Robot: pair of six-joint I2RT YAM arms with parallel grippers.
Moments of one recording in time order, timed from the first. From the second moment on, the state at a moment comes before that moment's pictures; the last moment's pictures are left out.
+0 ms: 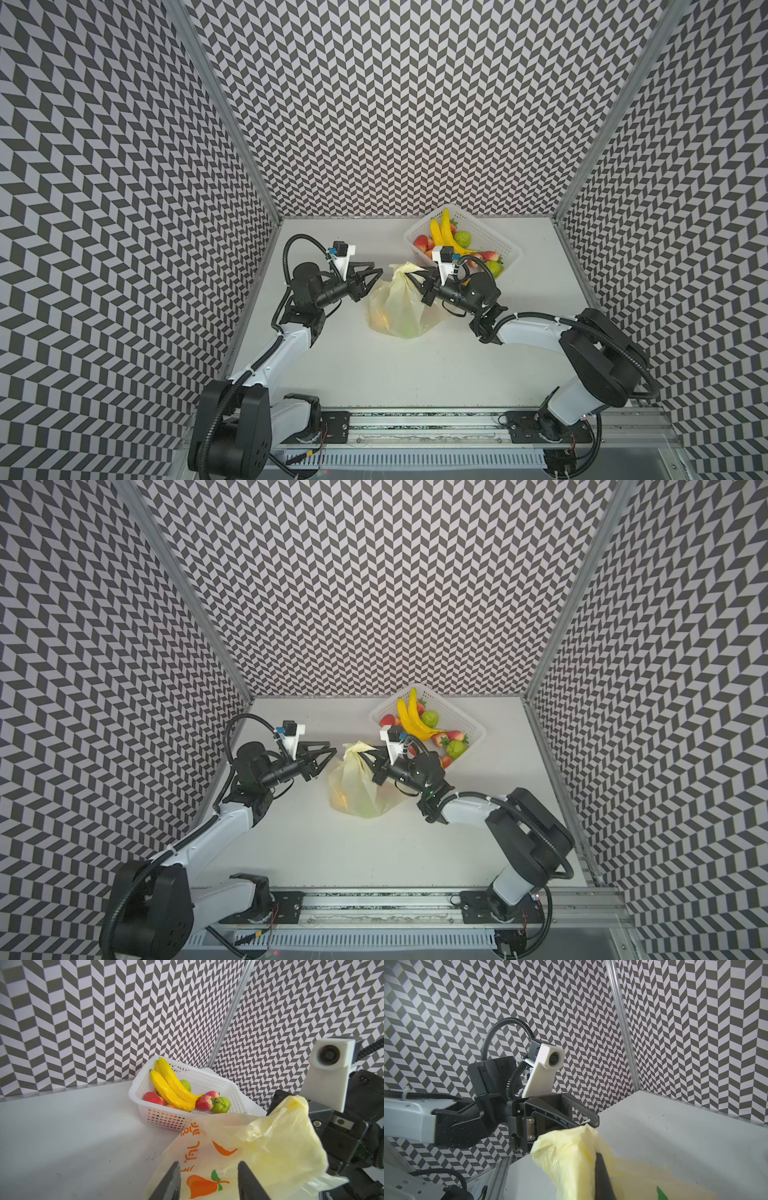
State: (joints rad) left arm -0.16 1.20 0.60 0.50 0.83 -0.28; right arm 0.72 1.61 0.74 1.05 -0.40 0.42
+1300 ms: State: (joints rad) left arm -0.28 1.33 0.62 0.71 0.95 -0.18; right arm 0.71 1.61 0.76 1.01 -0.46 0.38
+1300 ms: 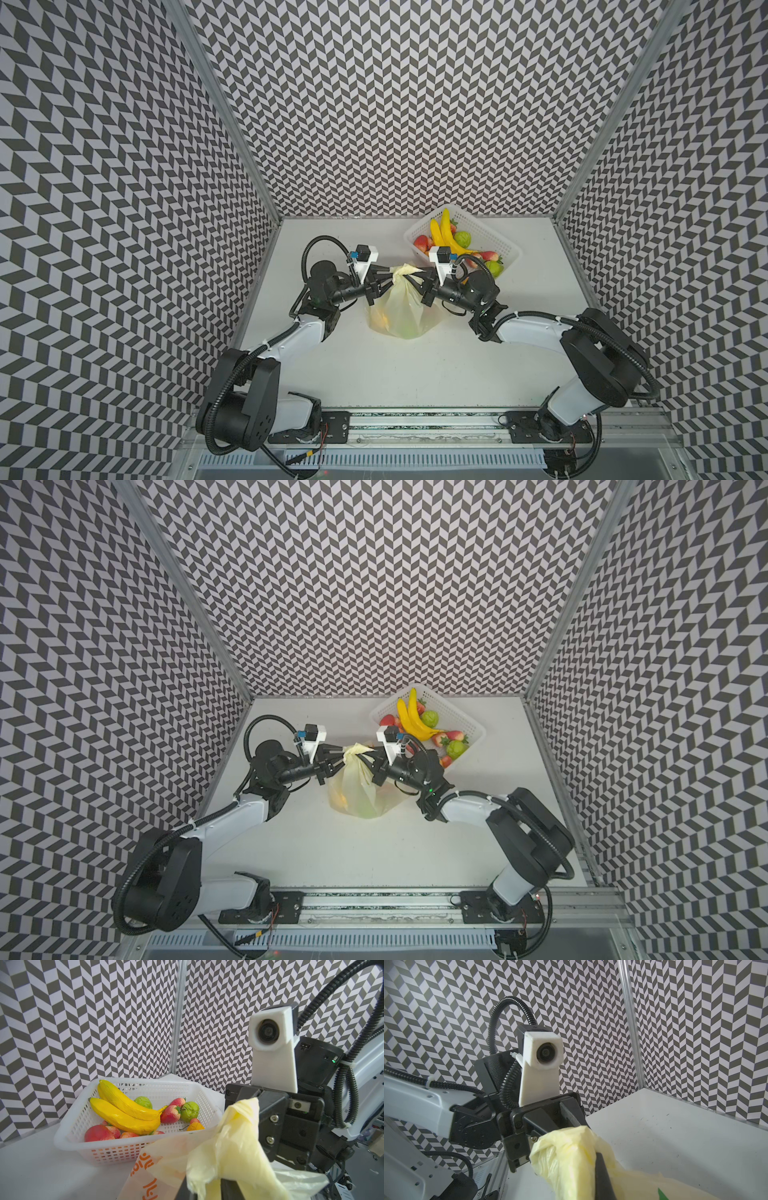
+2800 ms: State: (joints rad) left arm -0.45 1.24 0.49 0.70 0.73 -0.26; right arm 0.69 1.67 0.75 1.13 -0.57 0.45
